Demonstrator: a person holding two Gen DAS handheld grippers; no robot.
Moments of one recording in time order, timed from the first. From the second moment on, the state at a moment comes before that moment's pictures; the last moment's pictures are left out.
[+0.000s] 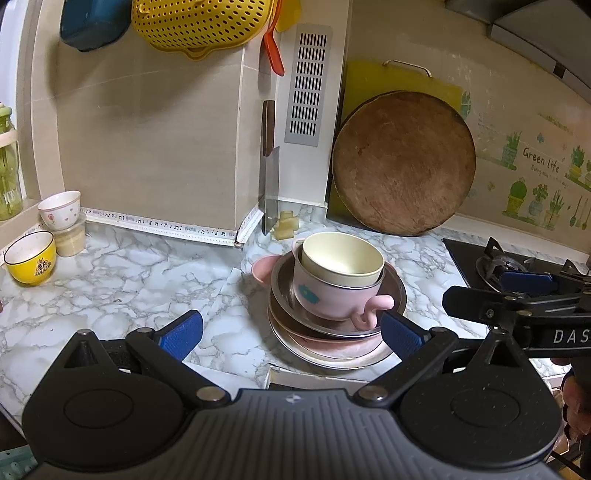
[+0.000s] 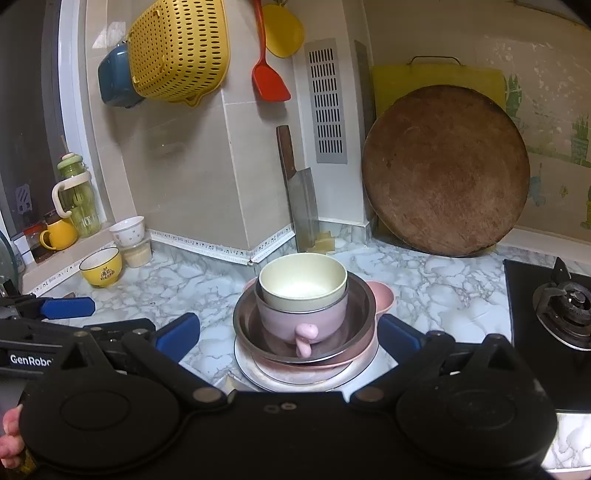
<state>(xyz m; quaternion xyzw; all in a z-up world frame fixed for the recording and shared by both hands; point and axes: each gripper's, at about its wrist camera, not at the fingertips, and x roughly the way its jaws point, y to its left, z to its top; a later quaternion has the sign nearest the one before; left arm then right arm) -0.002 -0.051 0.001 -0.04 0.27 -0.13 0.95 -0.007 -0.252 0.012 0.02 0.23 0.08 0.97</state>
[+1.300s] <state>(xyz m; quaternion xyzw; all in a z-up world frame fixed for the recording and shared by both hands) 0.007 -0.047 -0.004 -0.04 0.28 -0.12 0.95 0.005 -0.247 0.005 0.03 0.25 0.09 0.96</state>
